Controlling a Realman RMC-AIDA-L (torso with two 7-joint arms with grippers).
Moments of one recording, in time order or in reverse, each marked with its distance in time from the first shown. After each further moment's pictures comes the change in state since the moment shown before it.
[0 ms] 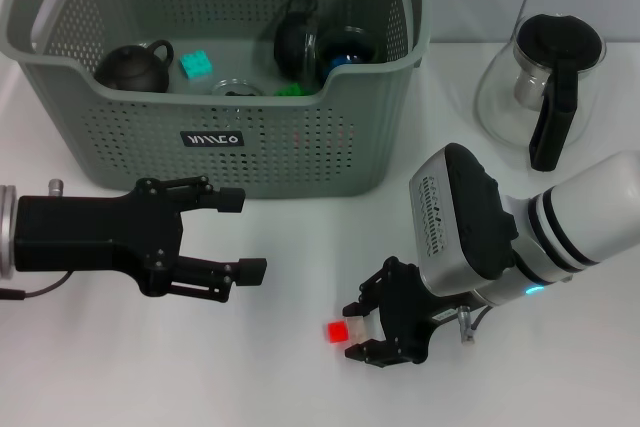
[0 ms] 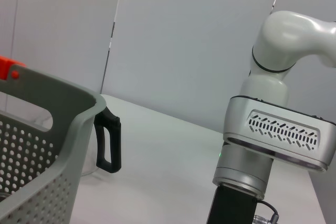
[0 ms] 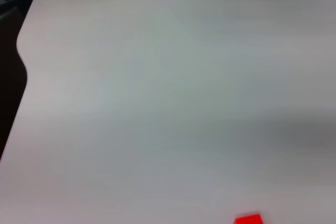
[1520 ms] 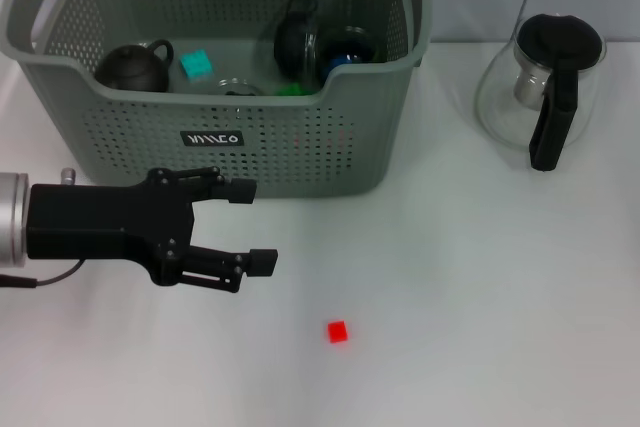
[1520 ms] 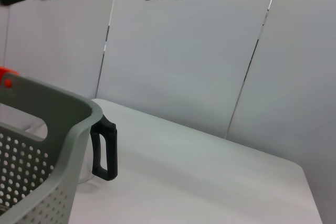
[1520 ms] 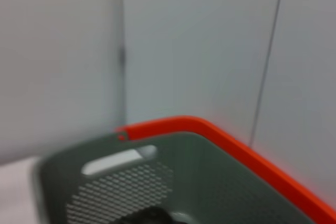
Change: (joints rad) left arm -0.034 0.001 -0.006 -0.023 0.007 -0.004 0.002; right arm 0.304 -0.038 0.690 -0.248 -0.163 -0.019 0.470
